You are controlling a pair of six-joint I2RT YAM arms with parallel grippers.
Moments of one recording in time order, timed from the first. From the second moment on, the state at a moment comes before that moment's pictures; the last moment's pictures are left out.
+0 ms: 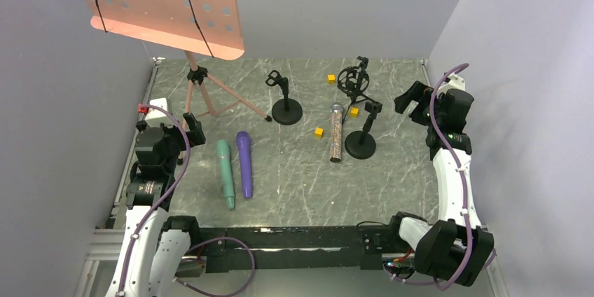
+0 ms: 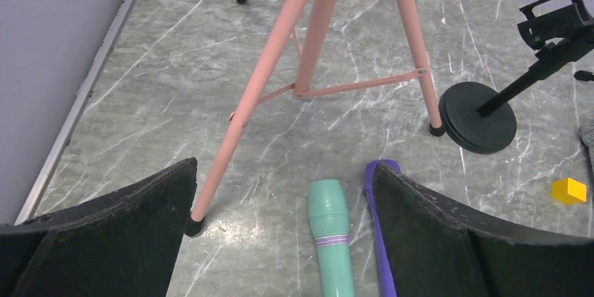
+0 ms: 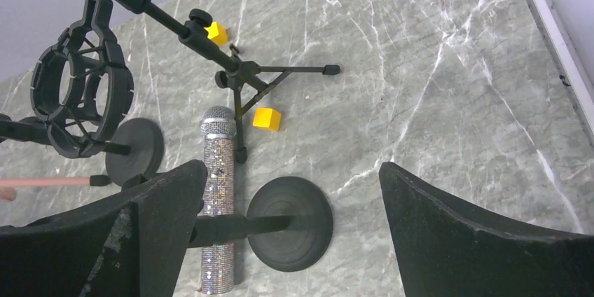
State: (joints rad) left arm -0.01 0.59 0.65 -0.30 -0.11 -0.18; right arm -0.28 1.06 0.88 -0.23 -0.29 0.30
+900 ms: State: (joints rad) left arm -0.28 0.68 0.62 -0.22 0.37 -0.39; right arm -0.29 1.05 0.79 -0.23 -0.89 -0.11
